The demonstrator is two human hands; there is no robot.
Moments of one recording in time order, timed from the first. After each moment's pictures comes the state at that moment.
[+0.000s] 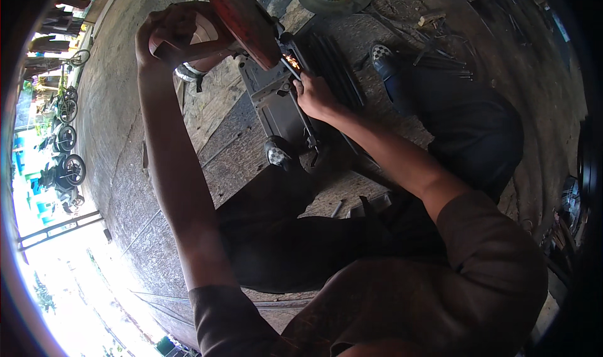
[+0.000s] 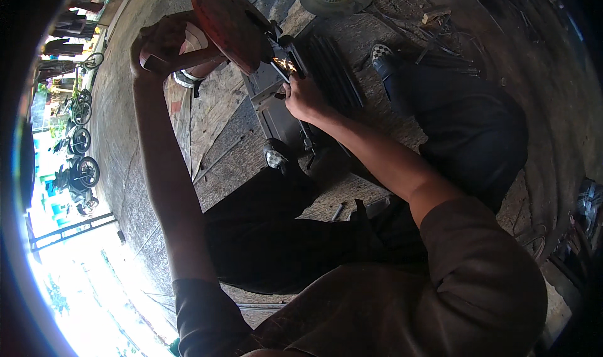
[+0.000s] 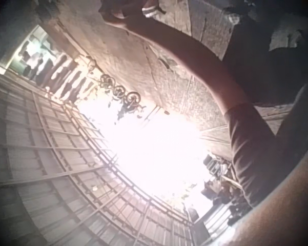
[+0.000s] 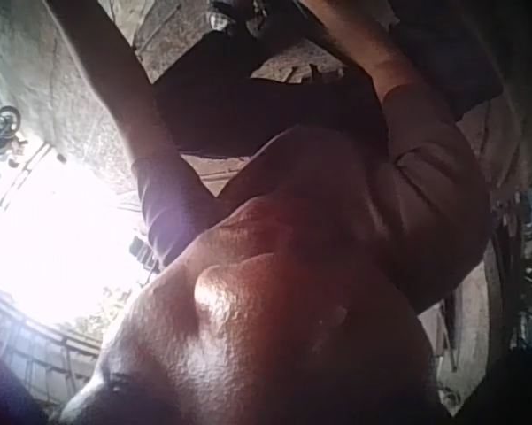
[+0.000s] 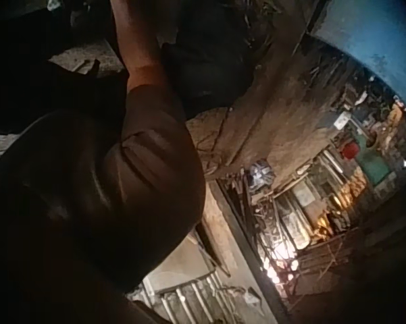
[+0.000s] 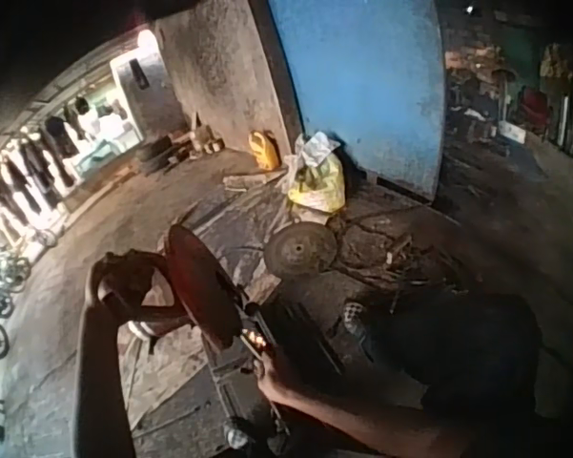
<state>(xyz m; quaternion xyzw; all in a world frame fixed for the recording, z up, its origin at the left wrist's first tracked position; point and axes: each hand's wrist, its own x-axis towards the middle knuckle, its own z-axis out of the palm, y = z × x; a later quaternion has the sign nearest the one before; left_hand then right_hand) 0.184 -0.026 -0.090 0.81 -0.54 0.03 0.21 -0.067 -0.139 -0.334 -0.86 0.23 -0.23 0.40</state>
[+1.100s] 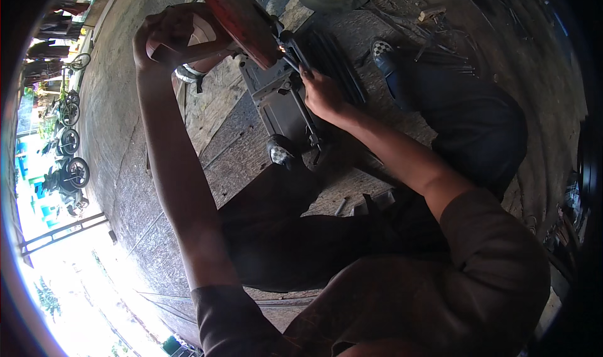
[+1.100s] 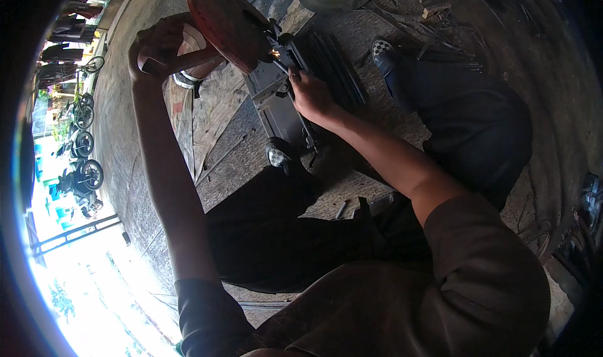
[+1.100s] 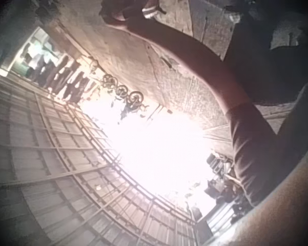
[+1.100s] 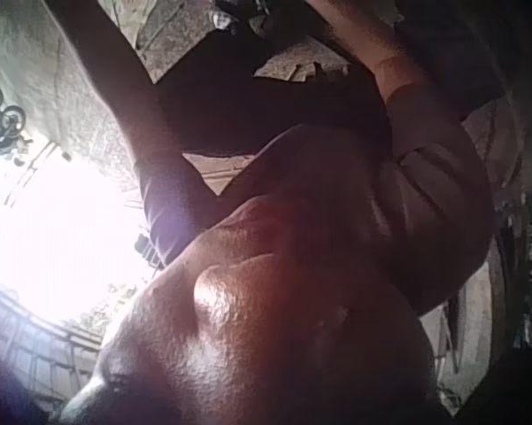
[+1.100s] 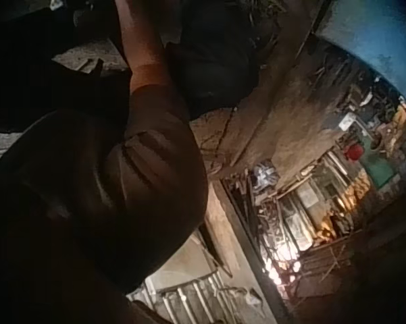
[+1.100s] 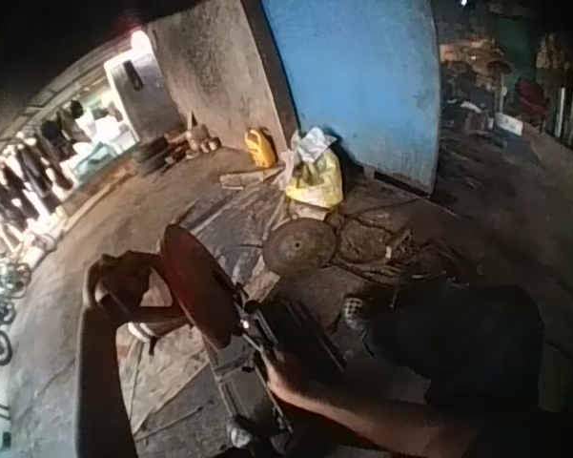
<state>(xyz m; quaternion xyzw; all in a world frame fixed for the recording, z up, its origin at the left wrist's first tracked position) 0.184 -0.022 -0.085 0.41 -0.29 -0.50 0.71 -0.081 -0.149 -0.346 -0.90 0.13 -0.29 0.31</state>
